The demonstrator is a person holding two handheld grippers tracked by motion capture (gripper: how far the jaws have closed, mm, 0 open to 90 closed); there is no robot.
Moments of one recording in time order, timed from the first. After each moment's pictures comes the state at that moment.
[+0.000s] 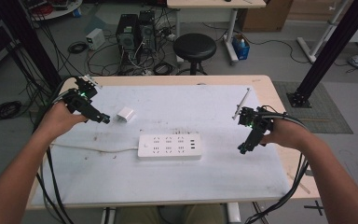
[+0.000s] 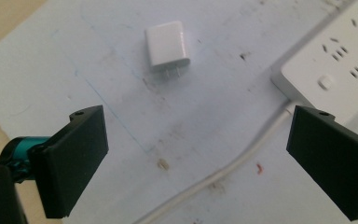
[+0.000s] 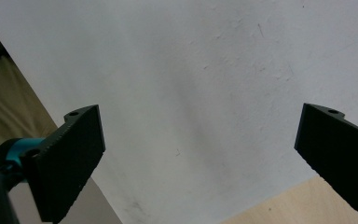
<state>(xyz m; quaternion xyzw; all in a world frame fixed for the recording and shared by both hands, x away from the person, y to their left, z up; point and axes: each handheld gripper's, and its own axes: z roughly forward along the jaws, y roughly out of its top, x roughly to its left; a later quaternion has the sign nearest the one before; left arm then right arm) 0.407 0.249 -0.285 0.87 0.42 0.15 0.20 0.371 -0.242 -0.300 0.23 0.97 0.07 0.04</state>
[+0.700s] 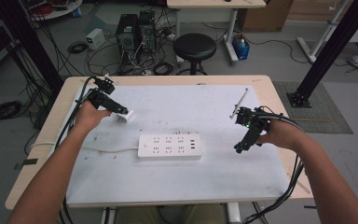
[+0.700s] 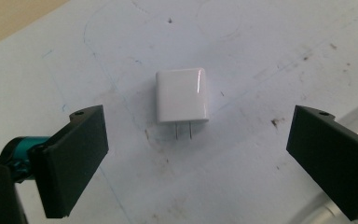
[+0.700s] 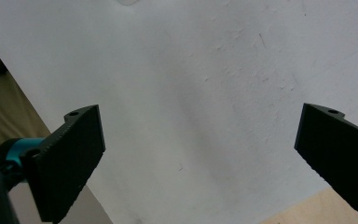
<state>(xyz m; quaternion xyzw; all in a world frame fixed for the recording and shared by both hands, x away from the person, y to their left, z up) 0.464 0.219 -0.340 0.84 0.47 0.16 0.22 0.376 -0.239 -0.308 0.24 0.97 0.09 0.03</state>
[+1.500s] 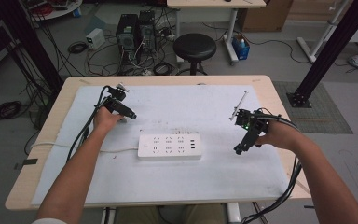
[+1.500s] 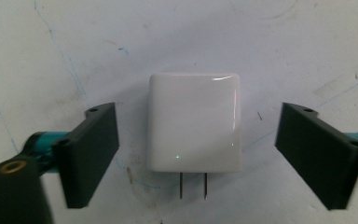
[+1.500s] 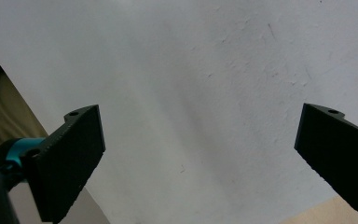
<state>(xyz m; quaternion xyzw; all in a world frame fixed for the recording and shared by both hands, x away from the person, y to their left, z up) 0.503 0.207 -0.407 0.83 0.51 0.14 0.19 0.382 -0.242 -0.322 0.25 0.97 0.08 0.01</state>
